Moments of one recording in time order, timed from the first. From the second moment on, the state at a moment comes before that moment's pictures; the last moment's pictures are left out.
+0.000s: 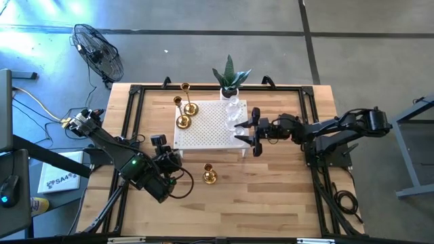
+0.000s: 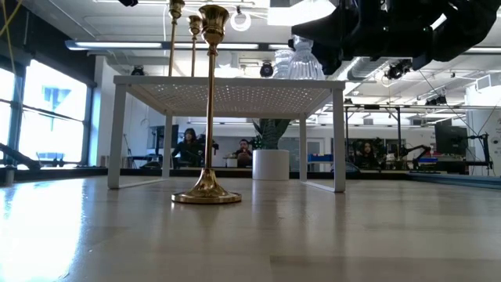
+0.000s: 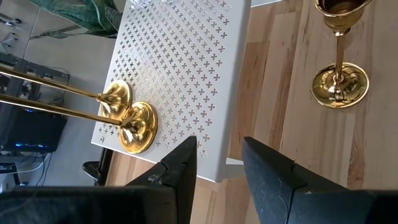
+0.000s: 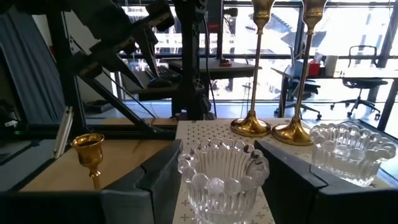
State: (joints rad) left arm -0.65 1.52 1.50 -1.45 -0.82 -0.71; right arm -0.10 1.30 0.46 0.91 -0.10 0.00
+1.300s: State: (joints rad) left arm -0.65 1.52 1.50 -1.44 -0.81 -0.71; right arm -0.10 1.30 0.46 0.88 -0.06 0.06
